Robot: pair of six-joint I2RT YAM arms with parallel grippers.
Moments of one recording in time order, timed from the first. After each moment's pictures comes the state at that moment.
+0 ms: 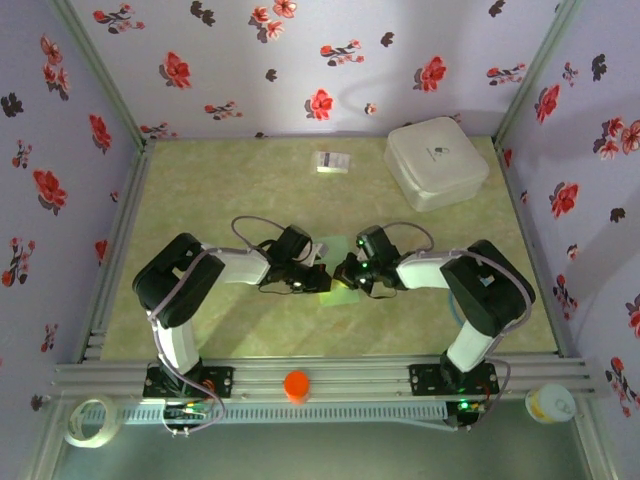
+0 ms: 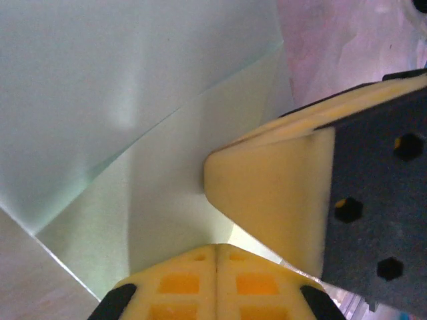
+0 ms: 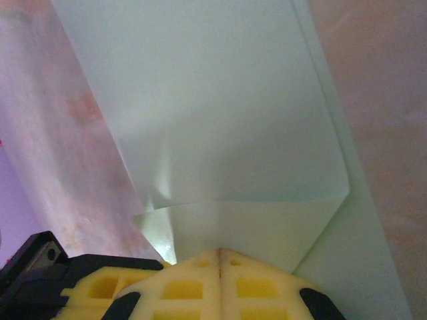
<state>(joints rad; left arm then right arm) -0.77 1.83 0.85 0.01 0.56 -0.67 0.62 1.69 0.66 0.11 -0.46 1.08</state>
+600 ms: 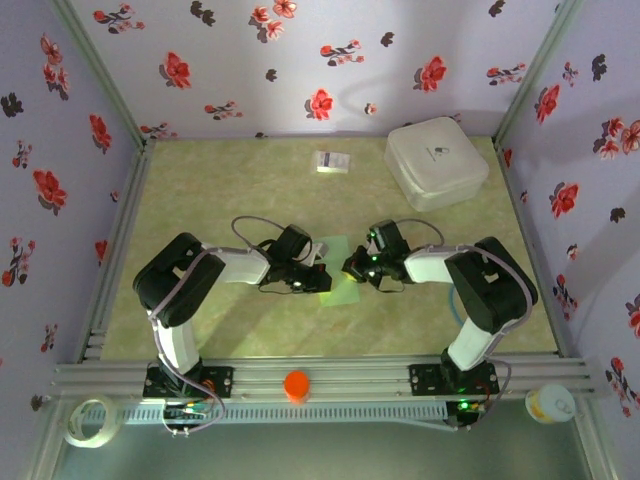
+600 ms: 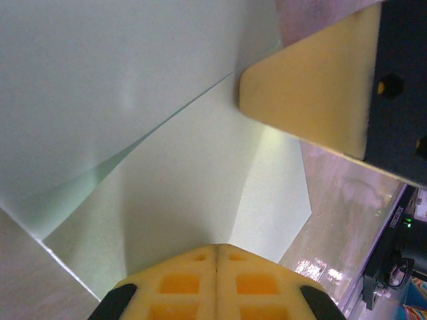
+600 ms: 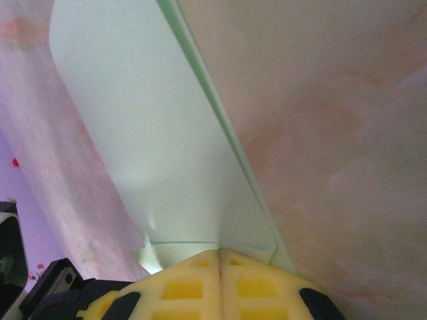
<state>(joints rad) -0.77 1.84 0.85 0.01 0.57 -0.67 0.51 1.69 0.66 0.09 -0.50 1.05</state>
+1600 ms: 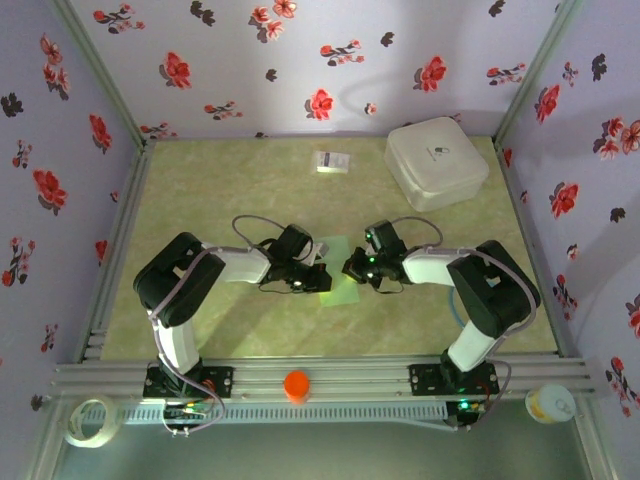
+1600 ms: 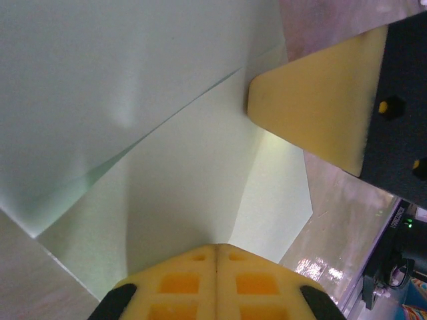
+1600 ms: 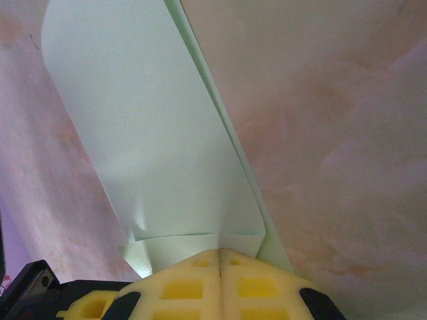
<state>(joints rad) -0.77 1.83 0.86 -0.02 0.57 -0.67 0.56 1.66 0.68 0.03 -0.42 1.03</state>
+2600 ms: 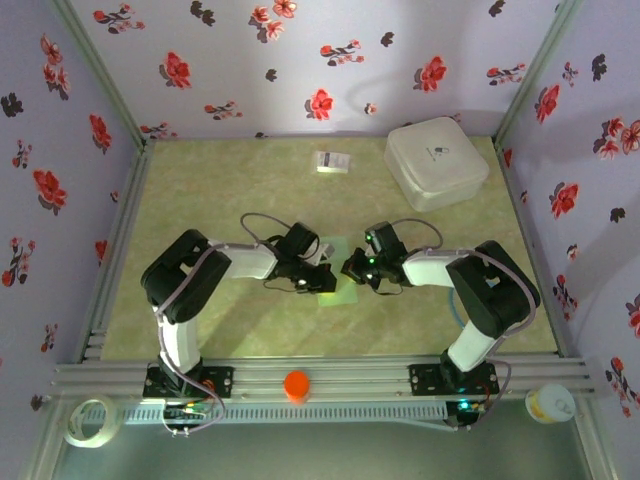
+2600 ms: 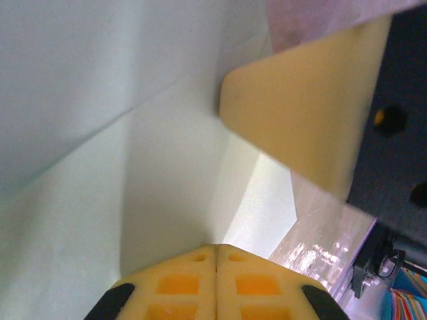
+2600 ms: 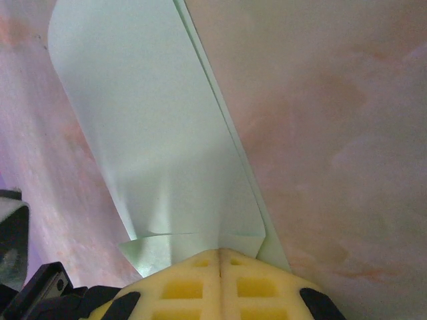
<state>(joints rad) -0.79 1.88 0.93 -0.10 0.61 -0.67 0.56 1.66 0.66 0.08 -0.42 1.05</state>
